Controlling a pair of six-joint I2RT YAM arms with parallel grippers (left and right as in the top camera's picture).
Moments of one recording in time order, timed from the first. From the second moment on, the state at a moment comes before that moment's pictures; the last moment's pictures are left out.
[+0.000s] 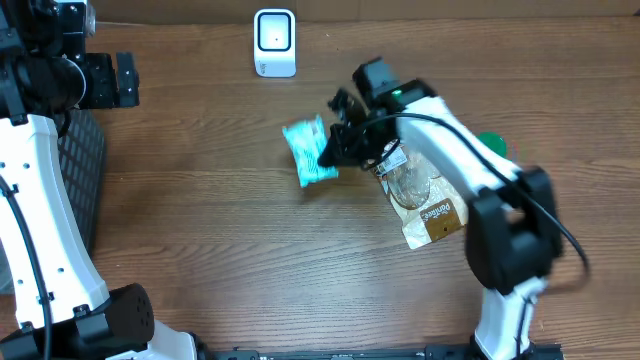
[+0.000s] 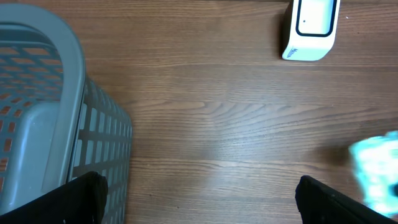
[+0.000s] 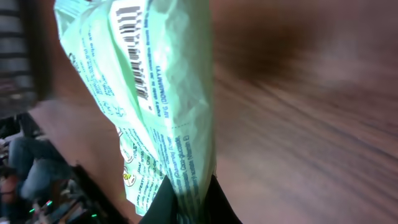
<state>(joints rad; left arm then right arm) 0.27 1.72 2.15 -1.37 0.13 0.17 0.42 2.03 1.65 -0.92 -0.64 0.22</state>
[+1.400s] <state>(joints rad) 0.27 1.72 2.15 -1.37 0.13 0.17 0.51 1.98 2.37 -1.21 0.05 0.18</state>
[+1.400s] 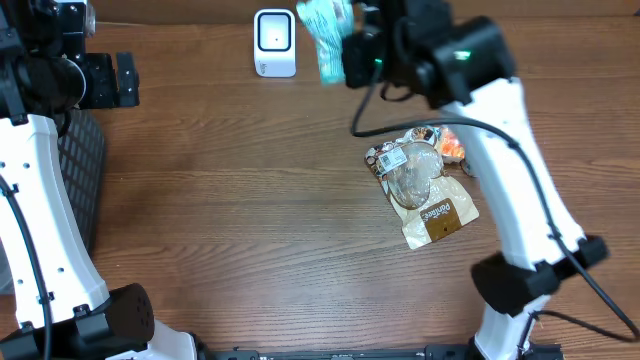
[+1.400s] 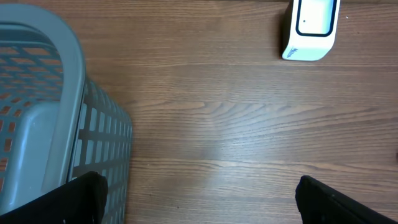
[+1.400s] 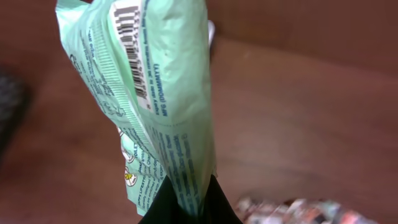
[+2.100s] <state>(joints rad) 0.27 1.72 2.15 -1.37 0.13 0.17 0.60 2.38 2.37 -0.55 0.66 -0.58</state>
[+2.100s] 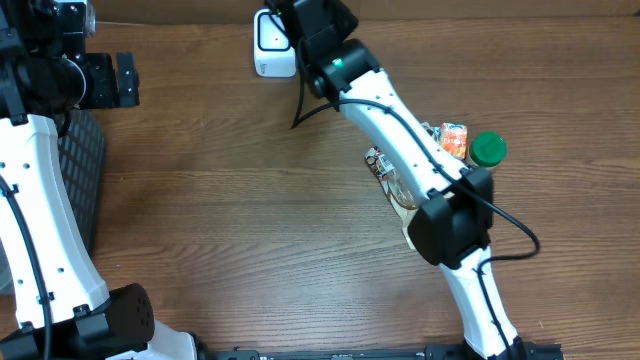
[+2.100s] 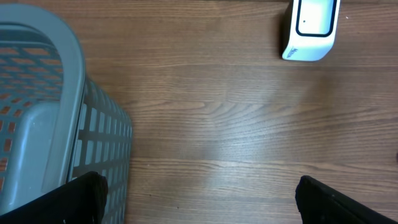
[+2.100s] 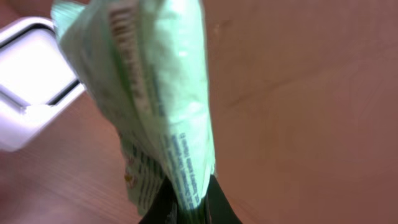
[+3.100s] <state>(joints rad) 0.27 1.72 2.15 -1.37 0.13 0.17 0.59 2.76 2.37 0.32 0.71 -1.14</state>
